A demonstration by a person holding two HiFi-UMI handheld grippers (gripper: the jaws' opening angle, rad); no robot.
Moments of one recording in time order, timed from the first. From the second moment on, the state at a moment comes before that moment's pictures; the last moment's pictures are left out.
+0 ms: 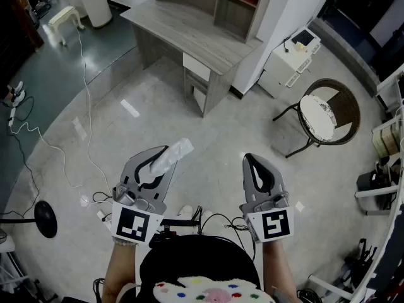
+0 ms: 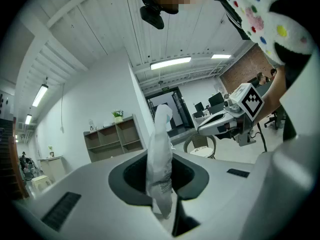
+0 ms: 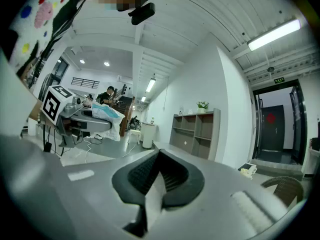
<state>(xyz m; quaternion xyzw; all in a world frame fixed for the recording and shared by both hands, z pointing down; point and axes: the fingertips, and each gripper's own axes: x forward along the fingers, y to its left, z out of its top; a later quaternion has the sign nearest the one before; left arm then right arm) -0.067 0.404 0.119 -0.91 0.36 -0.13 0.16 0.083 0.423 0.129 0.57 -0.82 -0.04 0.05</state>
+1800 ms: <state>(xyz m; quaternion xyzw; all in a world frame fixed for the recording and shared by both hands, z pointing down) -0.113 0.322 0.118 -0.91 0.36 -0.11 0.17 0.046 0.349 0.136 0.58 -0.81 -0.05 0.07</state>
